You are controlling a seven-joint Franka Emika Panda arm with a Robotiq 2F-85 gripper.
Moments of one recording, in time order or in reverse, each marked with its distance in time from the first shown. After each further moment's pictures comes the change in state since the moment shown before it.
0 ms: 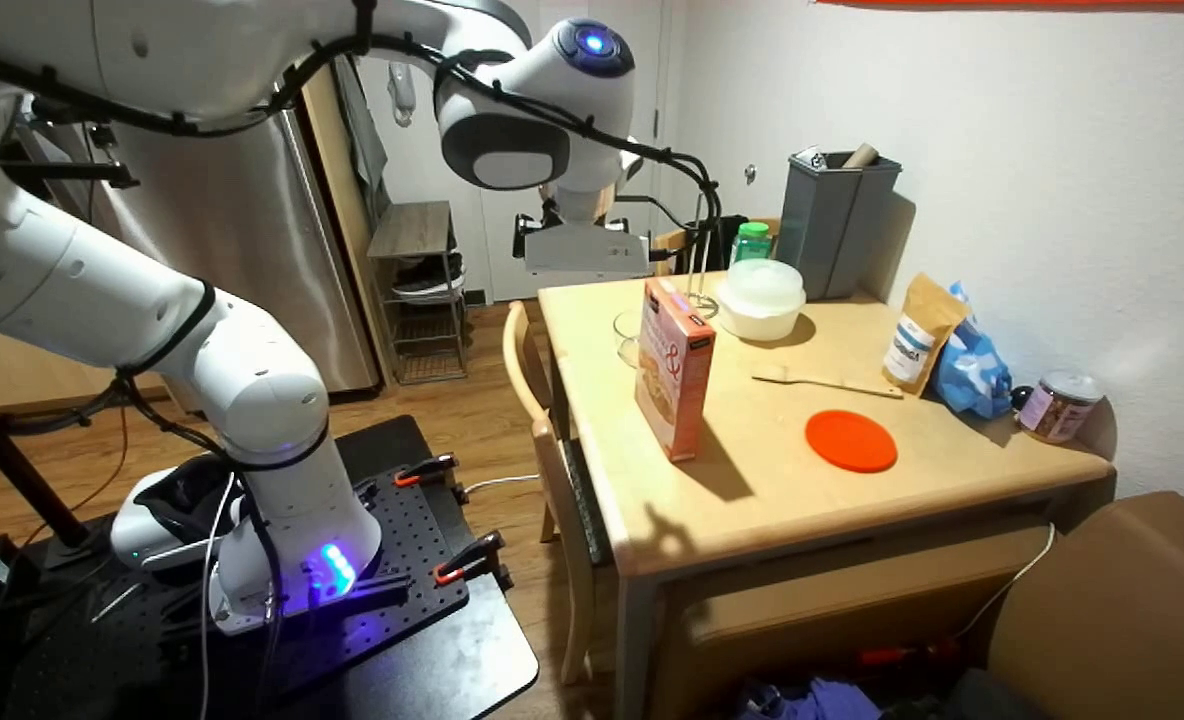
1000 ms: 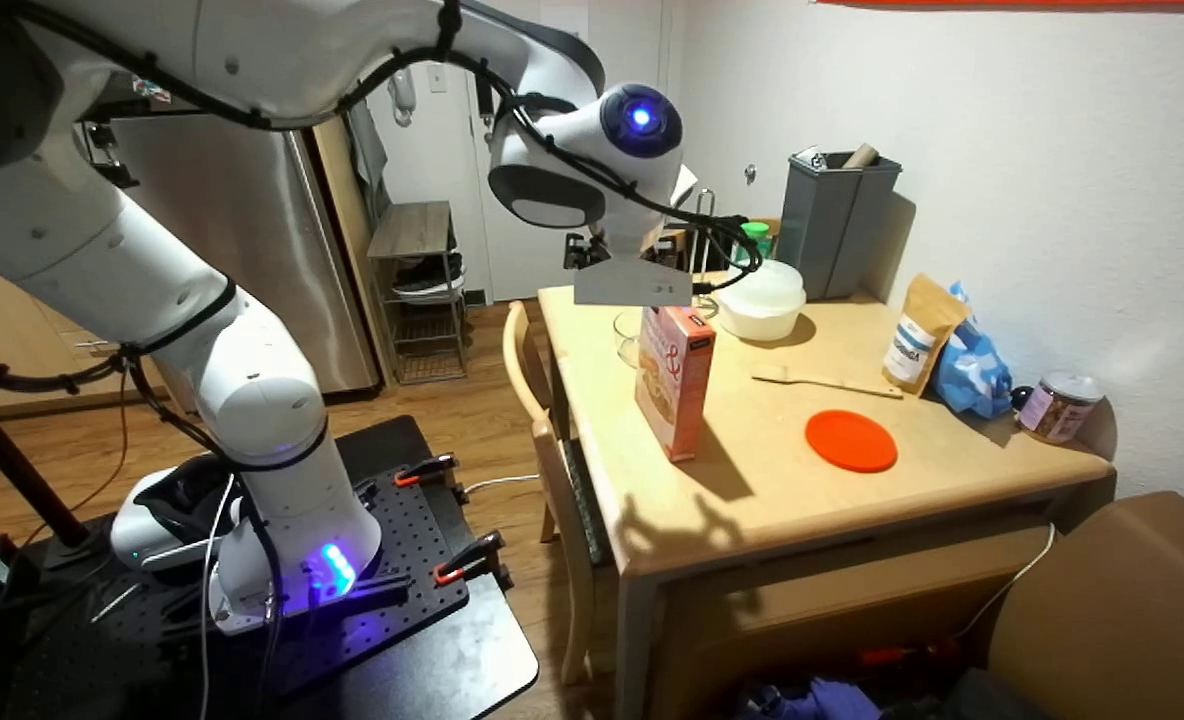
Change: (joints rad) arm -0.074 0.207 -0.002 0.056 0.310 0.136 -0.244
